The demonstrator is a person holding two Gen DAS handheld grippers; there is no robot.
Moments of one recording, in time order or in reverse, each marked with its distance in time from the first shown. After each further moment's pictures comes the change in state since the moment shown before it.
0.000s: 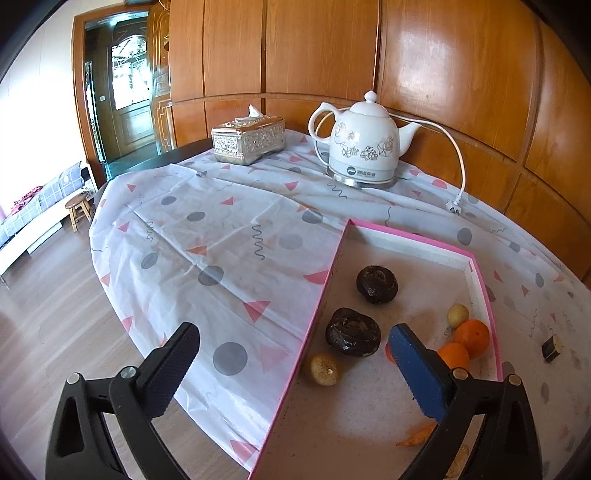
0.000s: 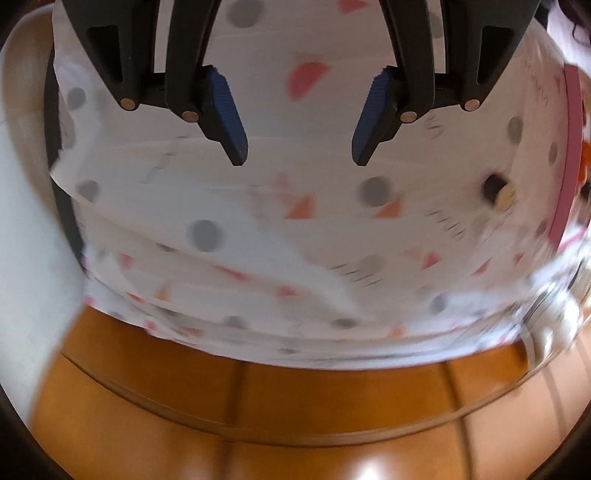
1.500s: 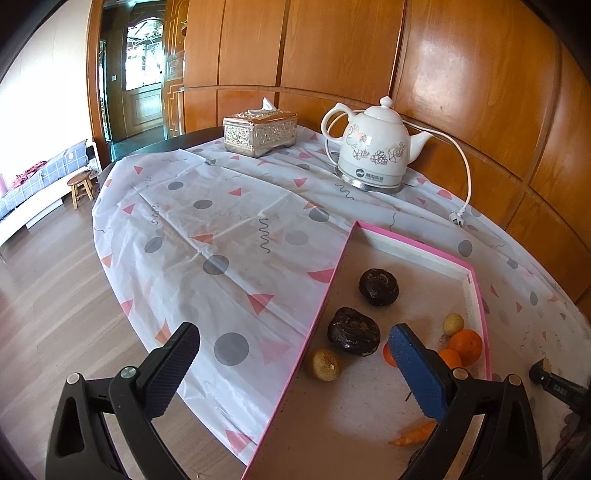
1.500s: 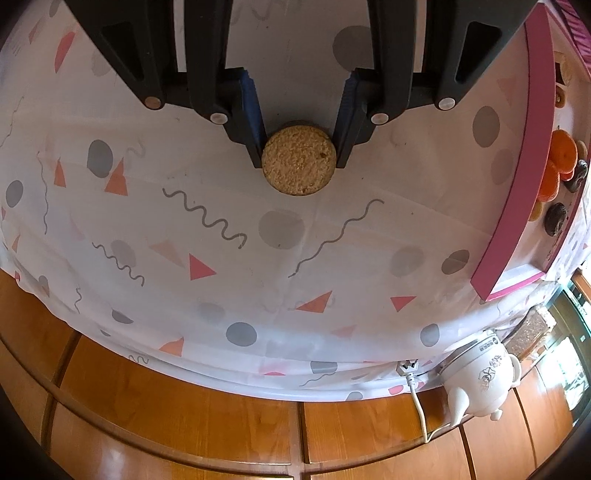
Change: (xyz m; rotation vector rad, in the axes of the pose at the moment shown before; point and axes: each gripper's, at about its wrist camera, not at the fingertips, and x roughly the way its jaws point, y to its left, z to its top) left arm -0.006 0.010 0.000 -0.086 0.016 -0.015; right arm 0.060 0.188 0.000 -0.134 -0.030 0.172
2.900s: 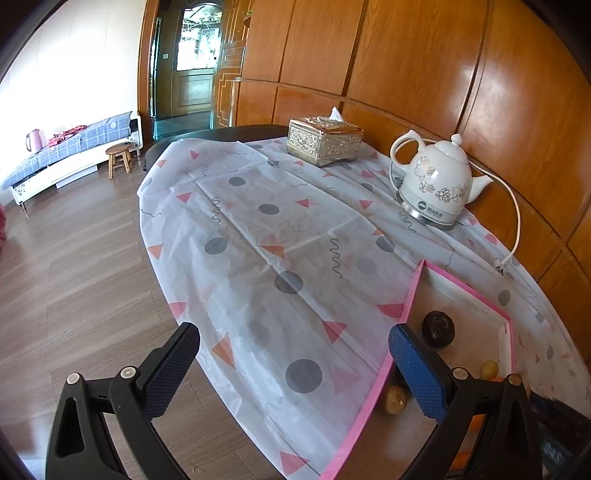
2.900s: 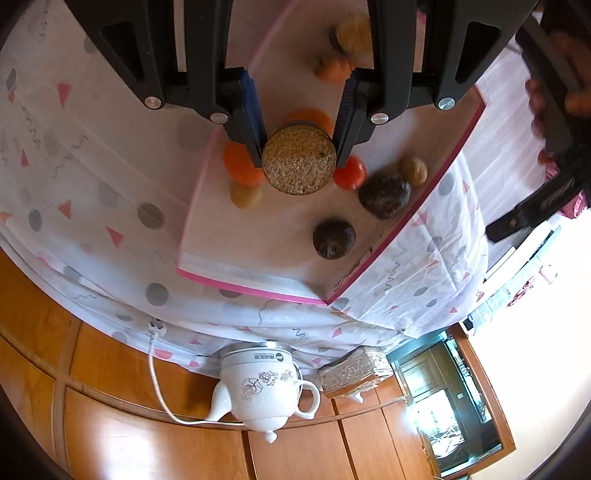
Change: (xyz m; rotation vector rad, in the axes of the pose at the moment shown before) left arm 0.006 0.064 0.016 -0.172 -0.010 0.090; right arm -0.045 0.206 0.000 -0.342 -0.041 0.365
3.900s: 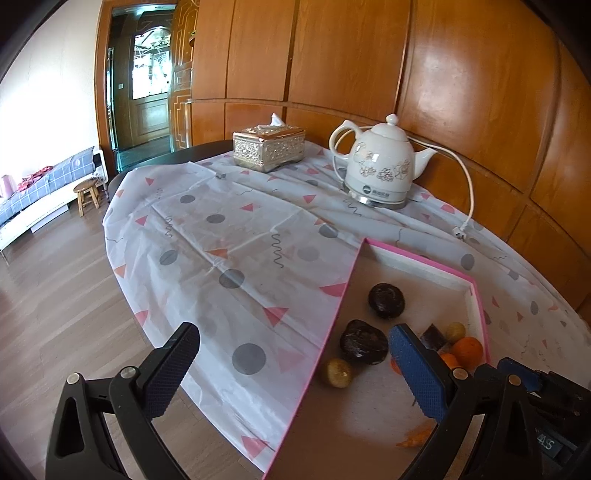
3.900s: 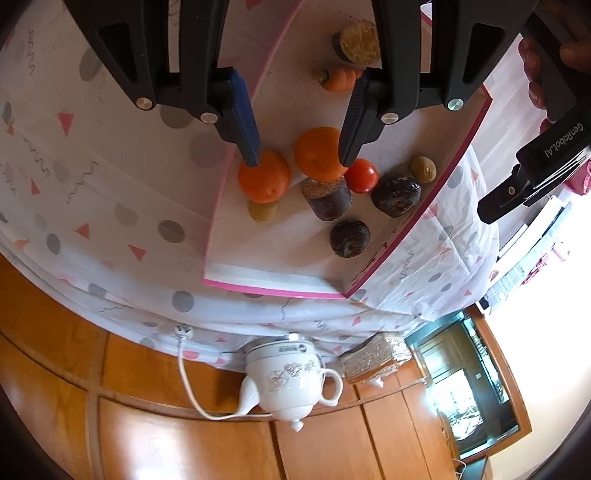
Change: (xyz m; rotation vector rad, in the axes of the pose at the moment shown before) left arm -0.025 -0.048 -0.022 0.168 -0.048 -0.089; right arm -0.018 -0.005 -0.022 0.068 -0.069 -0.055
